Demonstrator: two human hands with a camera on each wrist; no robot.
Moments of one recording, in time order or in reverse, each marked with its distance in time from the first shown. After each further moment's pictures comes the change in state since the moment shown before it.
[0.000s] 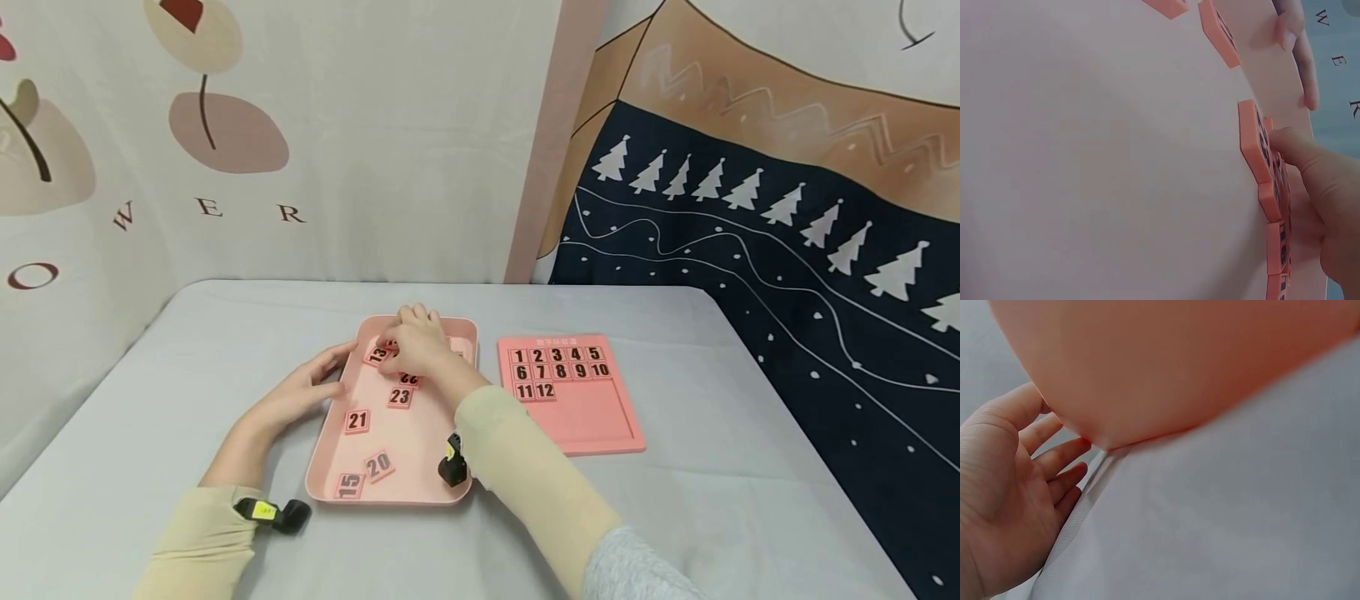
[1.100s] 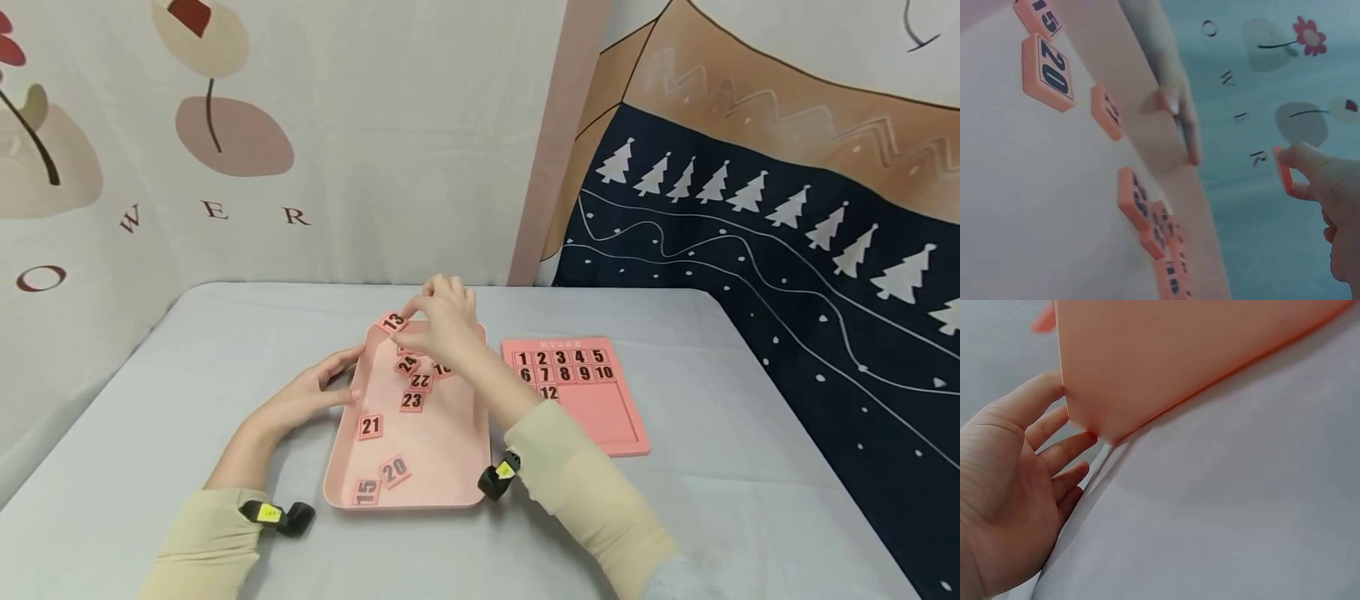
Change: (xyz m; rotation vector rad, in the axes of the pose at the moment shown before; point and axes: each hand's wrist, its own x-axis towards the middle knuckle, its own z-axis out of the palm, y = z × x) left_hand 0.000 0.000 0.001 0.034 -0.018 -0.010; right_hand -0.050 0.005 -0.066 0.266 0.354 0.067
